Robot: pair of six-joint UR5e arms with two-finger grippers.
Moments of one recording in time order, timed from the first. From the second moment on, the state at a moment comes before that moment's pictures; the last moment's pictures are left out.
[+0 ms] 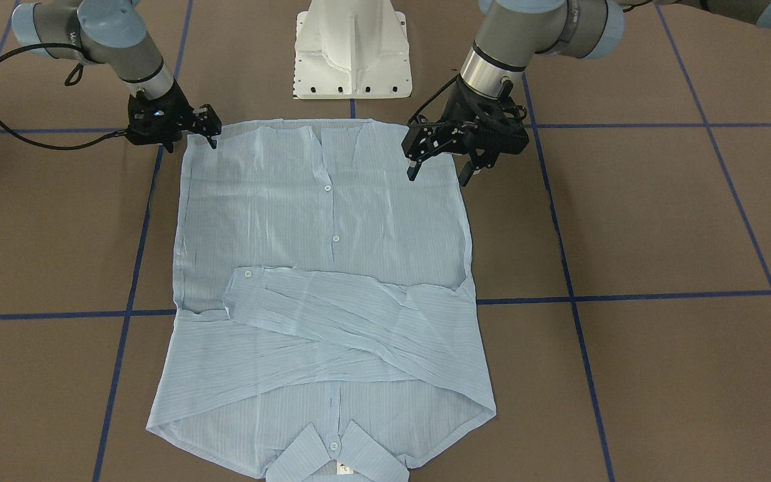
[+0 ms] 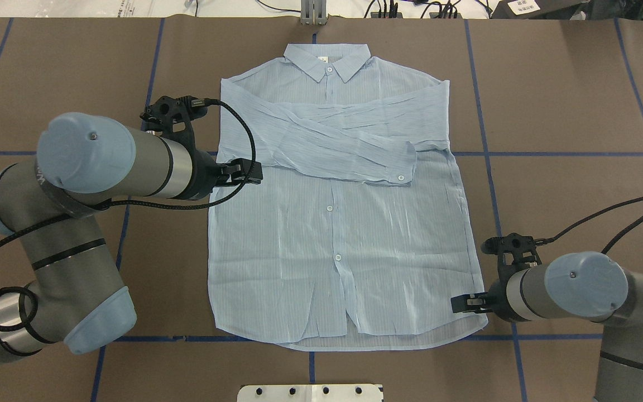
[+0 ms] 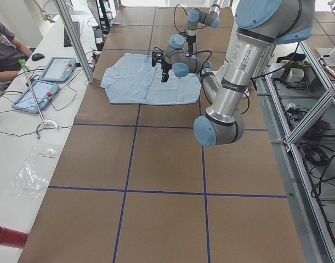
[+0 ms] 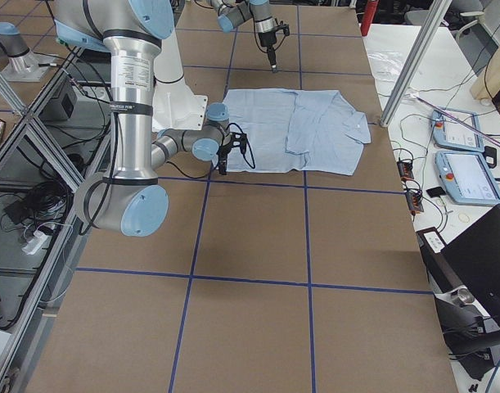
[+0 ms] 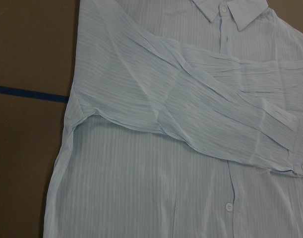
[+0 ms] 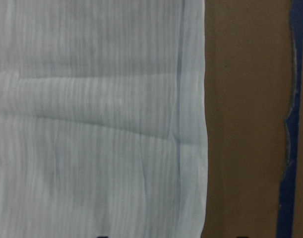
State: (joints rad) left arm -0.58 -2.04 -1.94 -1.86 -1.78 -1.36; right arm 0.34 -1.63 2.01 -1.13 1.81 1.31
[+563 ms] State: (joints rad) left arm -0.58 -2.04 -1.94 -1.86 -1.78 -1.36; right arm 0.33 -1.64 2.00 -1.14 1.82 1.33
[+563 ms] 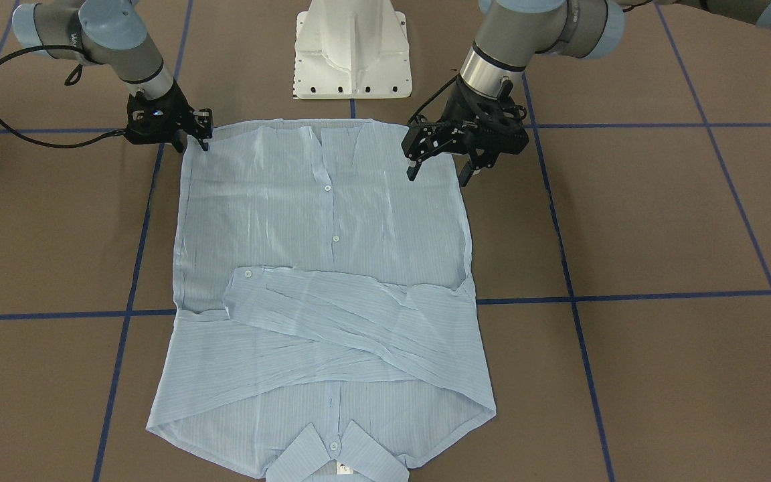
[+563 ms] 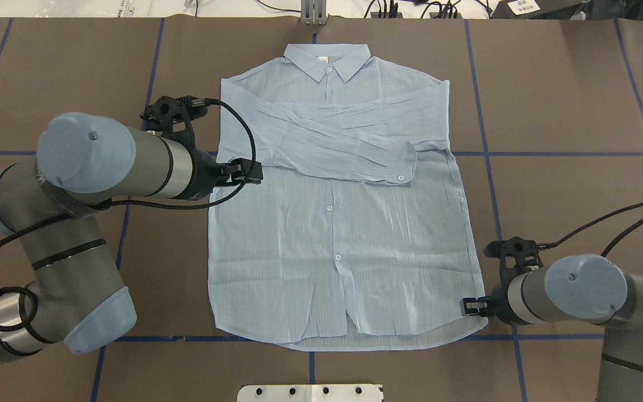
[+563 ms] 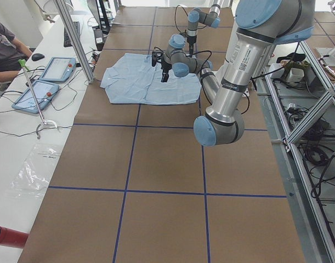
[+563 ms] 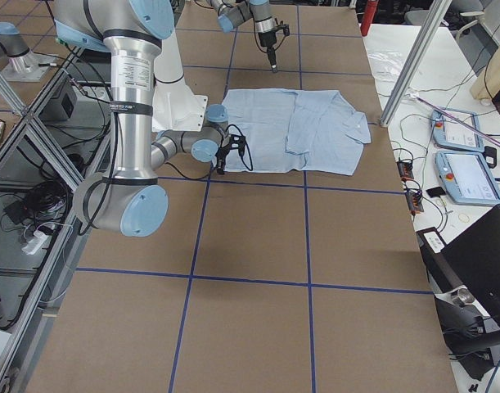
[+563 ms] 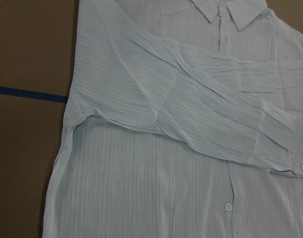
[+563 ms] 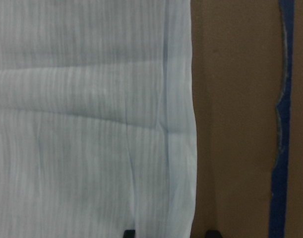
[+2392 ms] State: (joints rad) left arm -0.40 -1.84 -1.95 -1.85 -1.77 -1.56; right arm 0.37 -1.63 2.06 -1.13 1.81 1.34
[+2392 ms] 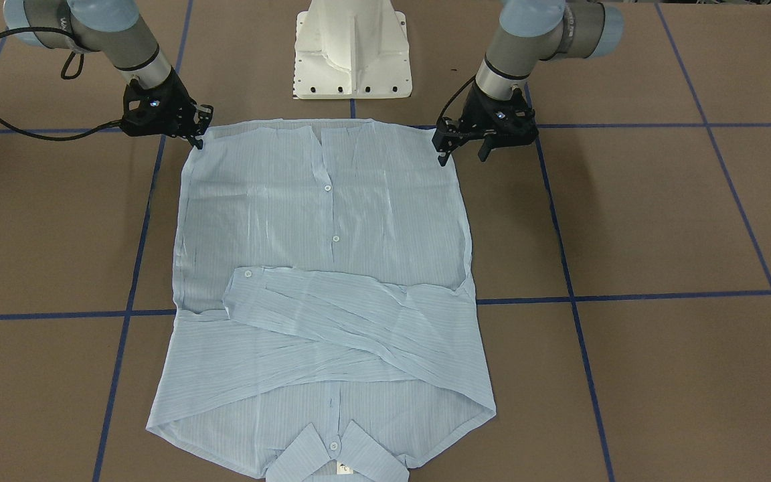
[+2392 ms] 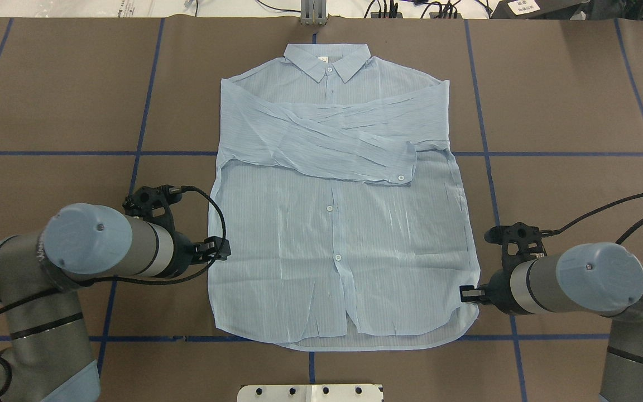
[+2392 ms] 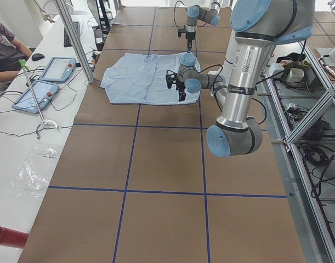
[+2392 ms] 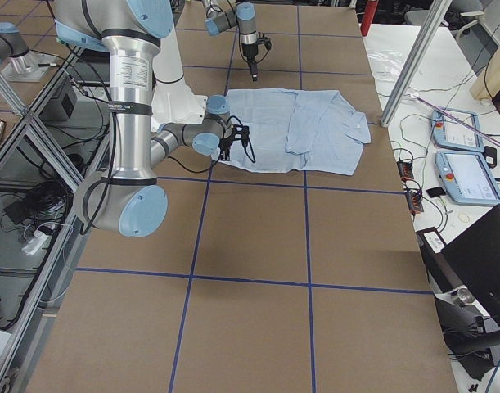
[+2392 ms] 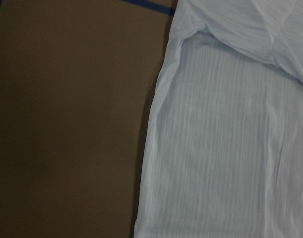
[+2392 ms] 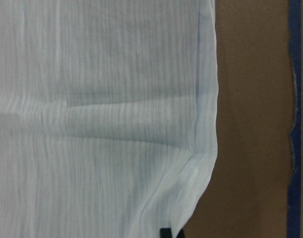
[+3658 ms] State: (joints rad) left arm -0.28 -1.91 -1.92 -1.71 -1.75 -1.57; right arm 0.38 -1.63 2.07 -1.14 1.82 1.34
